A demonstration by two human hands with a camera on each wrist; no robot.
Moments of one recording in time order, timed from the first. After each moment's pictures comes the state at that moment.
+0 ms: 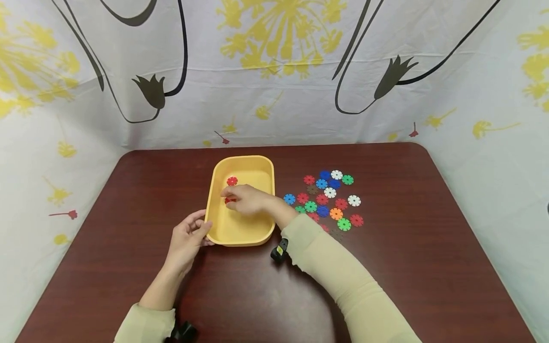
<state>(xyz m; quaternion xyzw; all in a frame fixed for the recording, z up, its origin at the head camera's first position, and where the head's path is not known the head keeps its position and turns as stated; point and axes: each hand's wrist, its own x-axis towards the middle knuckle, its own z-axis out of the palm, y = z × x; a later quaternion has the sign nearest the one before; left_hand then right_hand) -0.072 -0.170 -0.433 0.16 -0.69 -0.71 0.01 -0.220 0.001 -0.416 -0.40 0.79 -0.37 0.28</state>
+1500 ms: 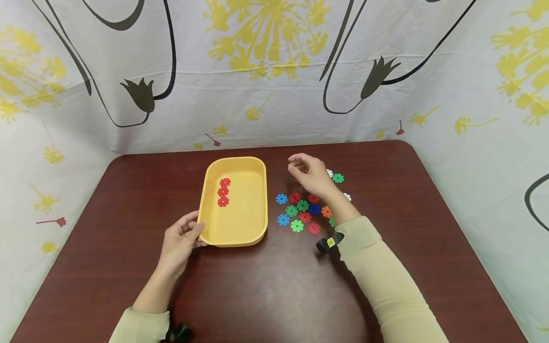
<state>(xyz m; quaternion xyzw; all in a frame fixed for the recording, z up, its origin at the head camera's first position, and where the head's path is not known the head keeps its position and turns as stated) -0.071 -0.170 -0.432 0.17 -0.70 -0.69 0.00 -0.243 0.161 -0.408 -0.17 0.85 -0.49 0.04</state>
